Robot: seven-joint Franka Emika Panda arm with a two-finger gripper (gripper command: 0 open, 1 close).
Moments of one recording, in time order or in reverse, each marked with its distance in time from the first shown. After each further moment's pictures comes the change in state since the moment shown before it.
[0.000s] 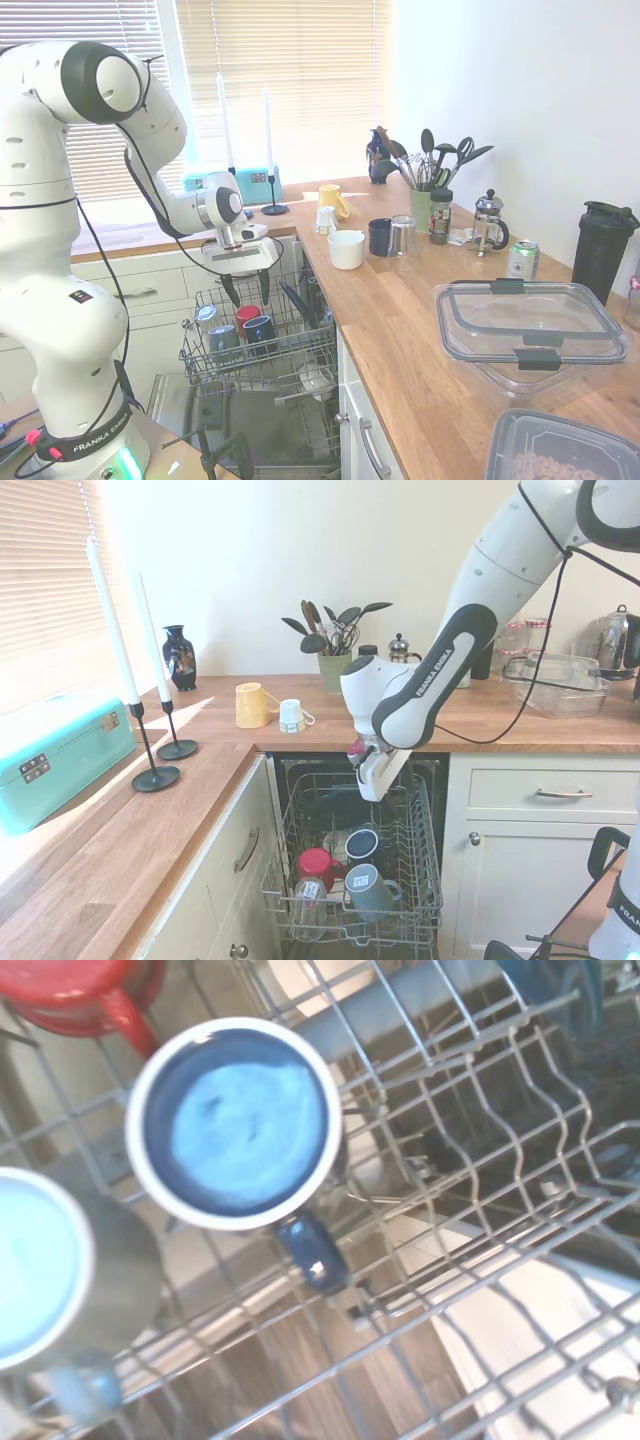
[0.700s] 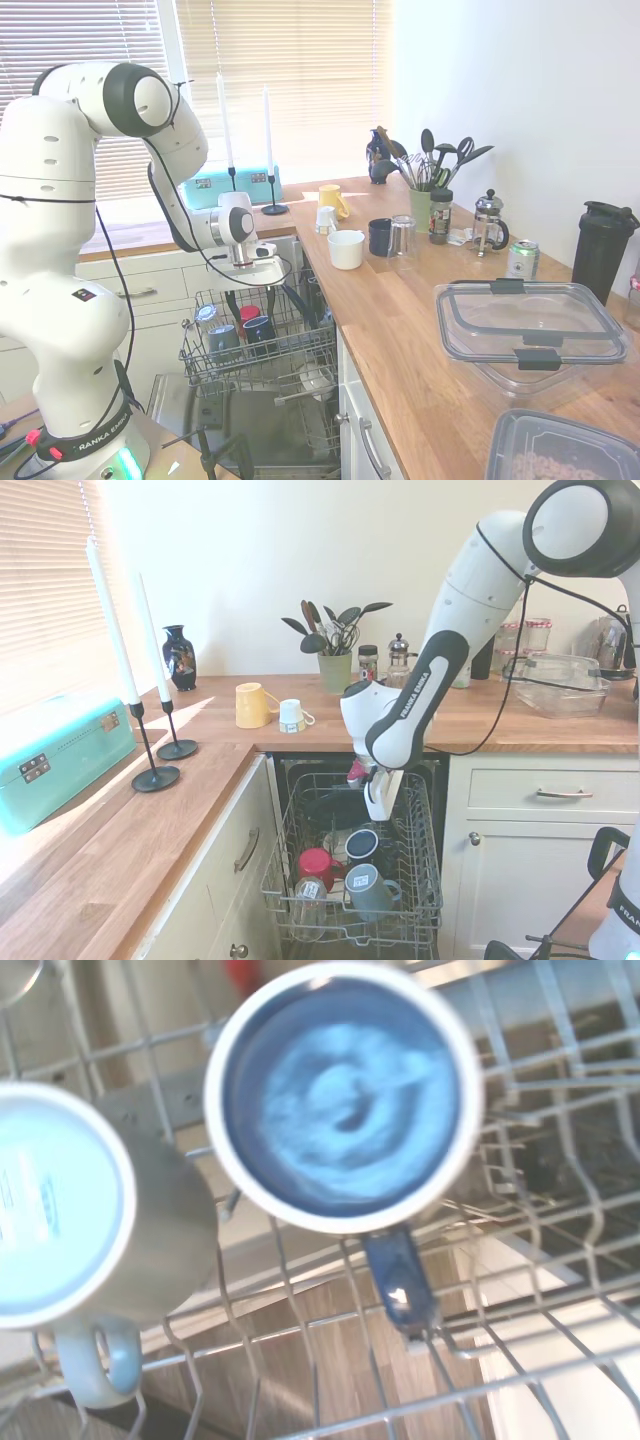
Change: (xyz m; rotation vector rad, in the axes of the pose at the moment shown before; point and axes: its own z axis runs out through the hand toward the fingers) arm 0.007 -0.014 0.054 0.039 -0.076 -0.276
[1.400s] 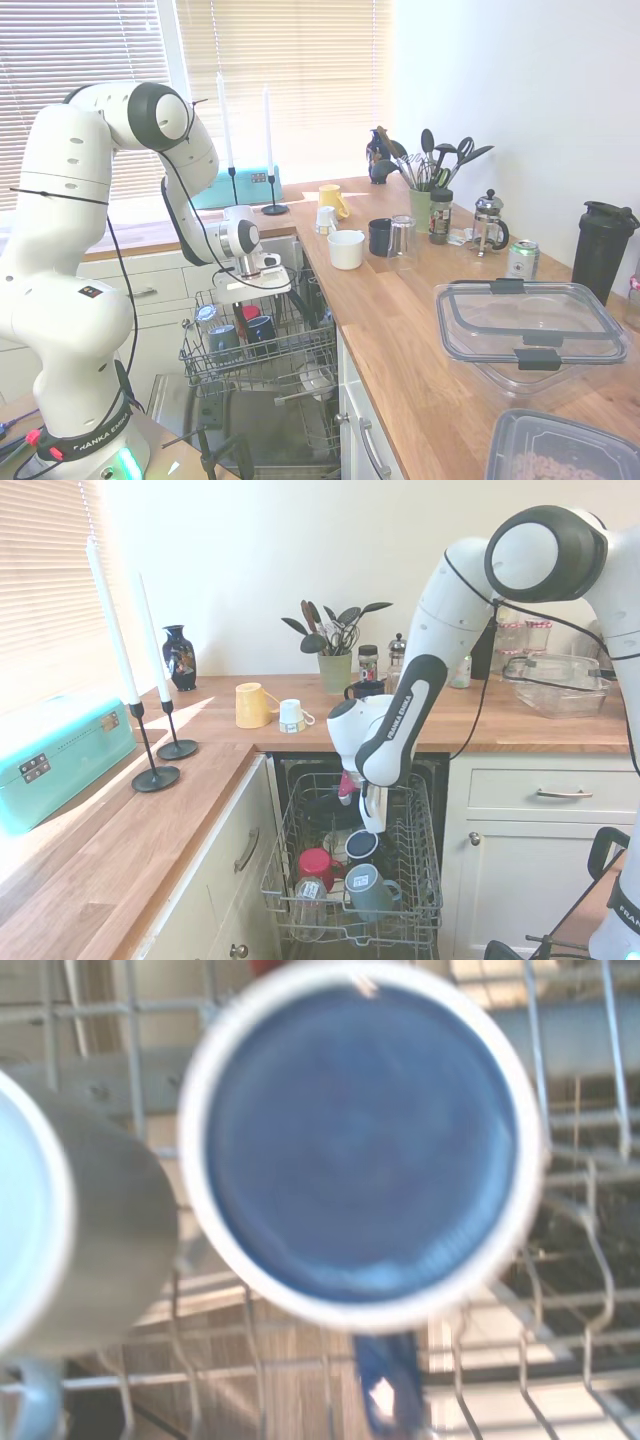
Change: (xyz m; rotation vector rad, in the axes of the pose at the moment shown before) arm 0.020 -0.032 0.025 -0.053 0.024 -0.151
